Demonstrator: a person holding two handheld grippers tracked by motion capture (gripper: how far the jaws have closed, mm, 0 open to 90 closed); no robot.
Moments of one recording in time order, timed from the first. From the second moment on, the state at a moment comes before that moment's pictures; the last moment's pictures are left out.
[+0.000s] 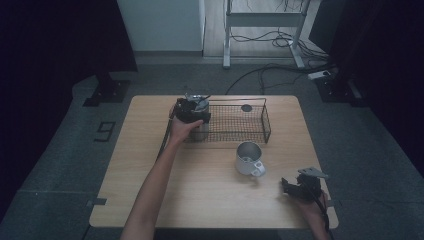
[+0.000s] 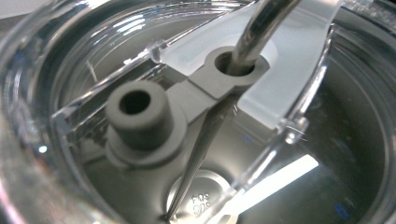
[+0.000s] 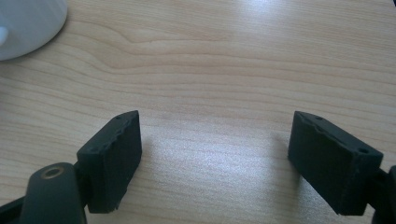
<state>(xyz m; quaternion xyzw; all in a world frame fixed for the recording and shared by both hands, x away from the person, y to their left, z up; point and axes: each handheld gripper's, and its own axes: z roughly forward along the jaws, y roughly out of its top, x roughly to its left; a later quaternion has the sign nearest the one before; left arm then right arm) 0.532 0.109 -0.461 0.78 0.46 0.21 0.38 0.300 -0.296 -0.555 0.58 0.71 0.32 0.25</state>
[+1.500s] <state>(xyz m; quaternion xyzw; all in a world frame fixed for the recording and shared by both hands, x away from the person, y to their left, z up) 0.483 0.131 -0.409 0.77 0.42 0.26 0.41 0.300 -0.296 -0.556 0.58 0.71 0.32 0.25</state>
